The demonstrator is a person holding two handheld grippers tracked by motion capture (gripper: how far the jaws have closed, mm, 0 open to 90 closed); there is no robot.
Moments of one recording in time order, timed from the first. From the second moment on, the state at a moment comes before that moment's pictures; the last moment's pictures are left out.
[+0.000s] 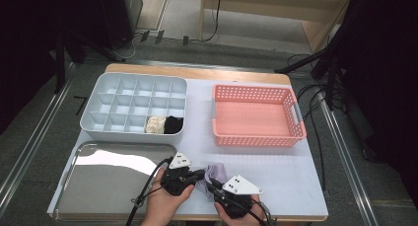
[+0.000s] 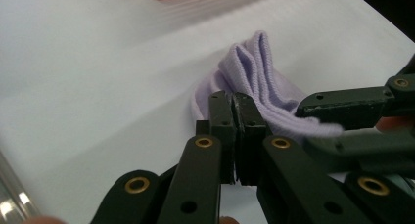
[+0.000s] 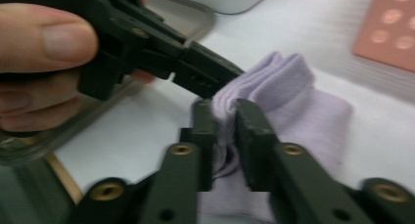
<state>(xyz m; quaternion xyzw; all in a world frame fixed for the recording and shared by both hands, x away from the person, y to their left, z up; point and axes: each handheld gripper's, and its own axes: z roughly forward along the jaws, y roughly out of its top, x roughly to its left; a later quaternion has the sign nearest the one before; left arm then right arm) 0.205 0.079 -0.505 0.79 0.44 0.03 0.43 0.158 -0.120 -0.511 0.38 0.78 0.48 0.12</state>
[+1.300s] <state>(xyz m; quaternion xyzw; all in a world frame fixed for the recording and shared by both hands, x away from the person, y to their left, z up) 0.204 0.096 -0.493 0.75 0.46 0.05 0.47 0.161 -0.158 -0.530 0.46 0.75 0.47 0.09</state>
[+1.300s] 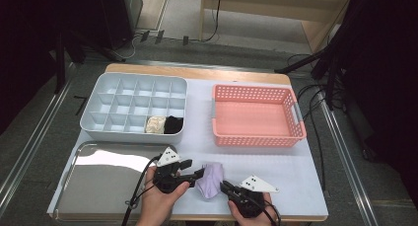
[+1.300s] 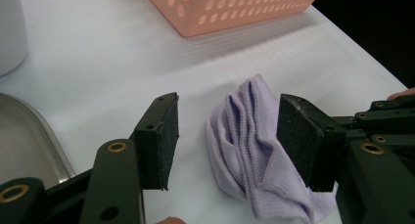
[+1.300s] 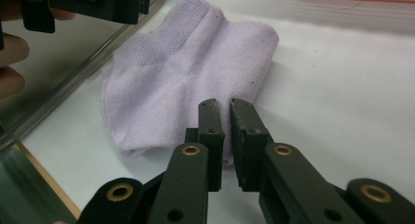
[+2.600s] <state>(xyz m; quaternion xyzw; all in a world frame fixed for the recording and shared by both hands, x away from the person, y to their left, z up) 0.201 0.070 -0.509 0.80 0.44 0.03 0.41 0.161 -0.171 -0.531 0.51 0.72 0.47 0.06</state>
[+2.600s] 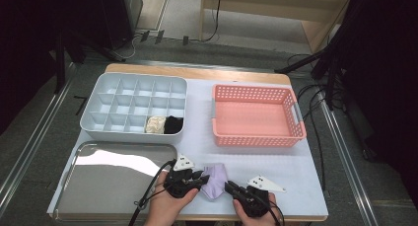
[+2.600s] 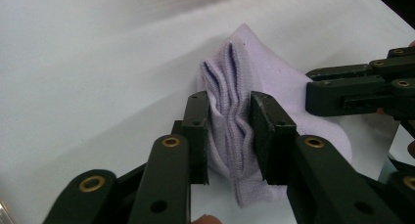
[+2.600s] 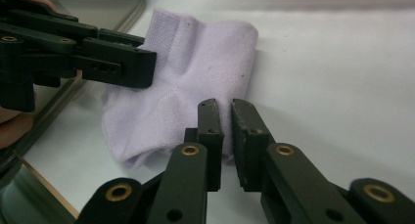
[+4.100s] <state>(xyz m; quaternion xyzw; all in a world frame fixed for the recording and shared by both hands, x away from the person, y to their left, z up) 0.194 0.047 -0.509 0.82 0.40 0.03 0.40 0.150 -0.151 -0.505 0.41 0.74 0.52 0.09</state>
